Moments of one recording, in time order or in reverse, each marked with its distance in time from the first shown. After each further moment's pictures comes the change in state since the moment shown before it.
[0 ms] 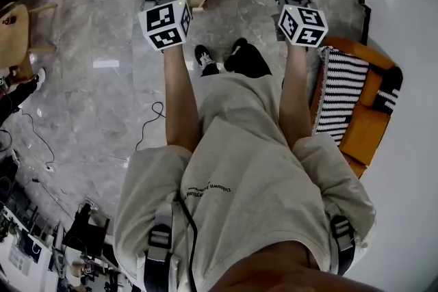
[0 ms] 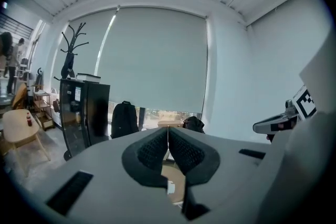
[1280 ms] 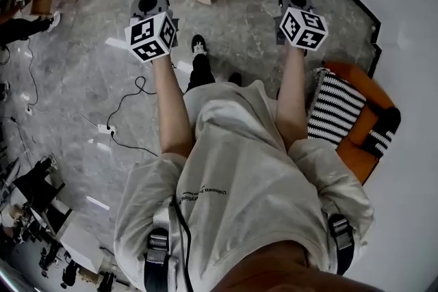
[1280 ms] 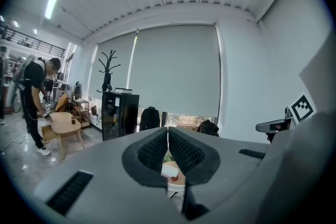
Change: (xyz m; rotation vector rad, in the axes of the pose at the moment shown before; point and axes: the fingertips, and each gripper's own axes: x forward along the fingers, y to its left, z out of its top) left arm -0.238 -0.156 -0.029 -0.047 -0.070 0.319; right arm -0.189 -0.075 -0.046 0.054 -0.093 0.230
